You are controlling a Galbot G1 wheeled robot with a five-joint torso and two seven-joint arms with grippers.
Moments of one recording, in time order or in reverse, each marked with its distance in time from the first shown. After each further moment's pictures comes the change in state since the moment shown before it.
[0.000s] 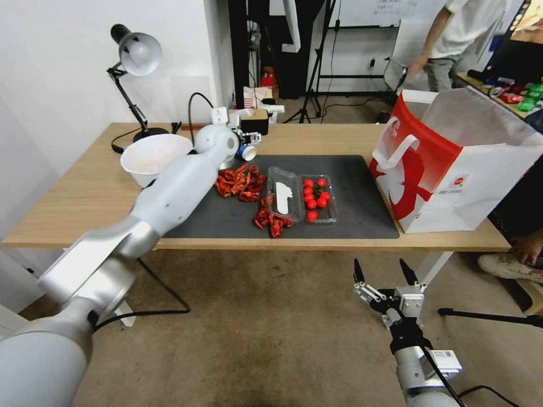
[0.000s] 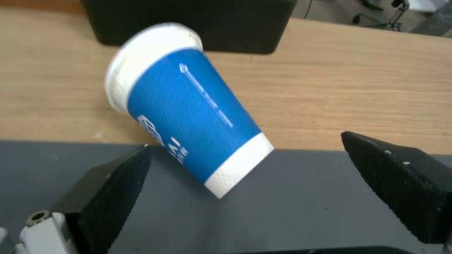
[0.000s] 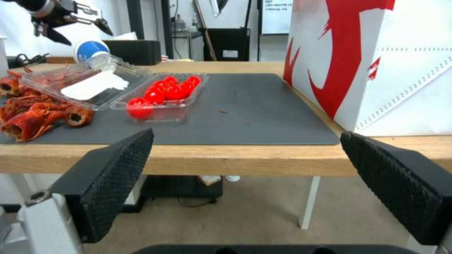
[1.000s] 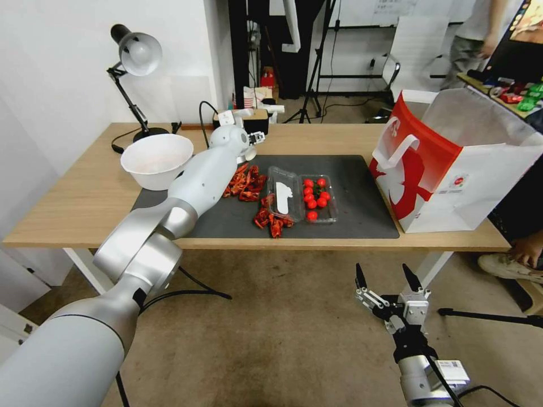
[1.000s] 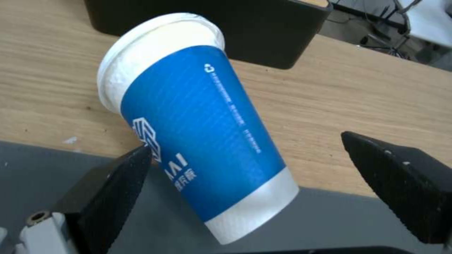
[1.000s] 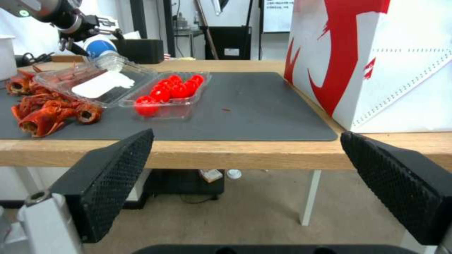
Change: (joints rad) left arm -0.066 -0.155 -0.152 0.337 0.159 -0.130 0.135; right arm -0.049 0.000 0.006 0.031 -0.010 0.008 -0.003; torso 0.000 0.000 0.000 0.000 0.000
